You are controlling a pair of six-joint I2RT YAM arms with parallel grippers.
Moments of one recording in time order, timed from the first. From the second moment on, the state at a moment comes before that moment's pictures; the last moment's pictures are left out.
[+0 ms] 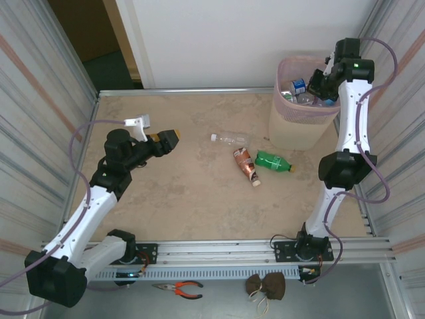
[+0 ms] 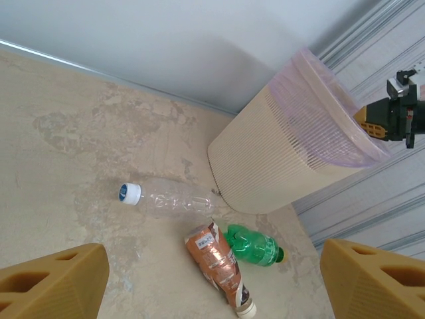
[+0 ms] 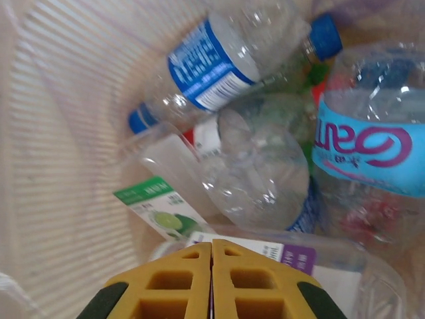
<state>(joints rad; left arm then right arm) -0.29 0.96 0.78 -0.05 0.40 -0.61 -0.13 2.02 2.43 -1.39 -0.19 0.30</state>
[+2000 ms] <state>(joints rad) -0.29 0.96 0.78 -0.07 0.42 -0.61 0.57 1.74 1.62 -1.07 0.09 0.28</state>
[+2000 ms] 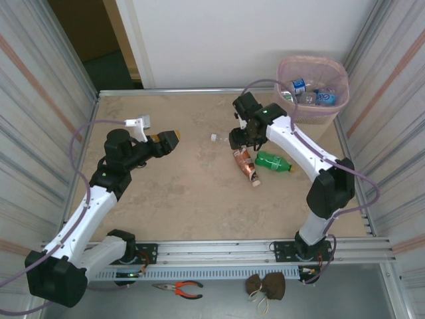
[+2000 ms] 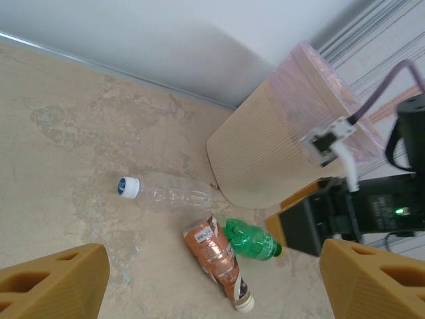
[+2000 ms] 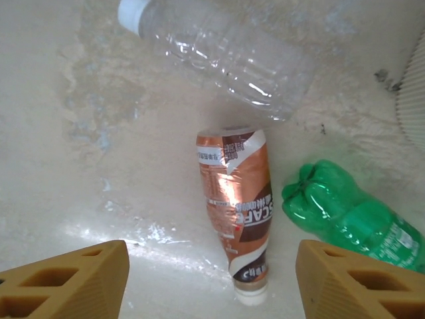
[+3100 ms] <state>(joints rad) -0.28 0.97 0.78 -0.07 0.42 -0.62 0.53 2.07 1.56 -0.88 0.11 0.26</state>
